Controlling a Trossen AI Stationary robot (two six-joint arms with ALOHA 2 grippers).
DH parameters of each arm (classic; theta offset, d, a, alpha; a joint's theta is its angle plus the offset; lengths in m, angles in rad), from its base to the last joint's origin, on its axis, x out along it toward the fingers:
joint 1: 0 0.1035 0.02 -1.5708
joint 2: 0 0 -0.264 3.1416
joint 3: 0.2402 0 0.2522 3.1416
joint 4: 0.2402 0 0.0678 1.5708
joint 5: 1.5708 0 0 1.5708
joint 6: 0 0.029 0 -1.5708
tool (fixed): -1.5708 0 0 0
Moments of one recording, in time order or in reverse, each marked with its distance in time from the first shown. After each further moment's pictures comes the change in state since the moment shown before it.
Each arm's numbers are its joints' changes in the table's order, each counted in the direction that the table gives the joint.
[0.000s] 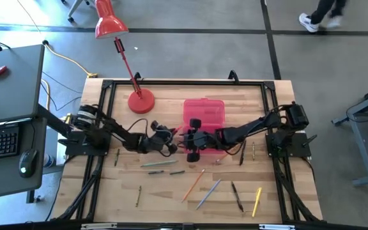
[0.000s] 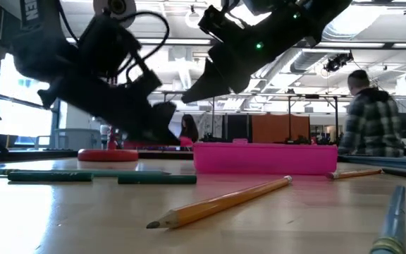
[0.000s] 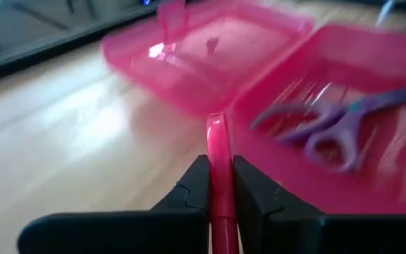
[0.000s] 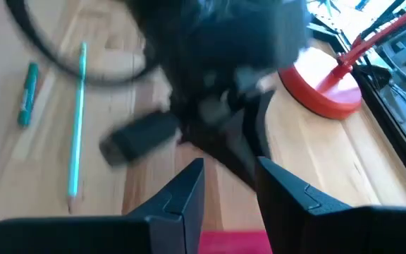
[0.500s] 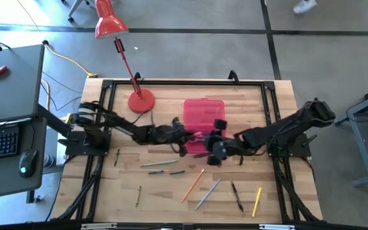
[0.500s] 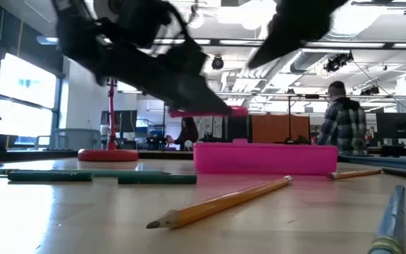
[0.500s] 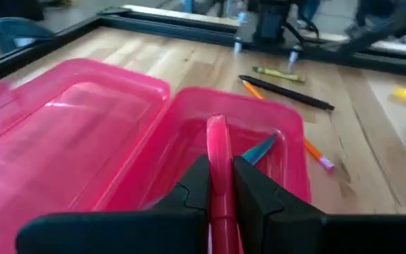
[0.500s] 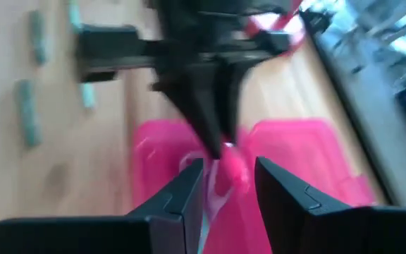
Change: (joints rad) left arm 0.120 0.017 0.252 0.049 -0.516 0.212; right arm 0.188 -0.333 0.000 0.631 -0.217 0.305
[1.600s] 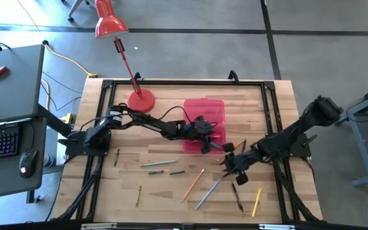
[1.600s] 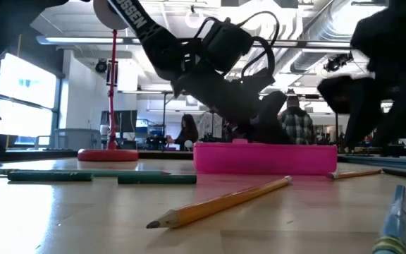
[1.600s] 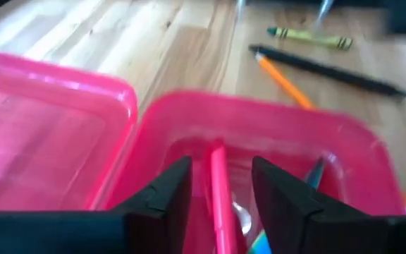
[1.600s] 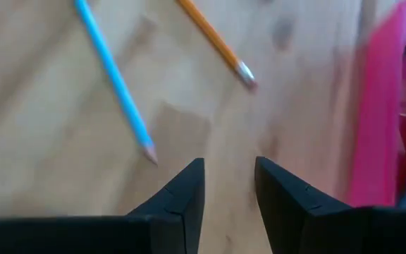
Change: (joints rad) left arm 0.072 0.351 0.568 0.407 -0.107 0.066; right arm 0.141 -0.107 -0.577 -0.490 0.433 -0.126
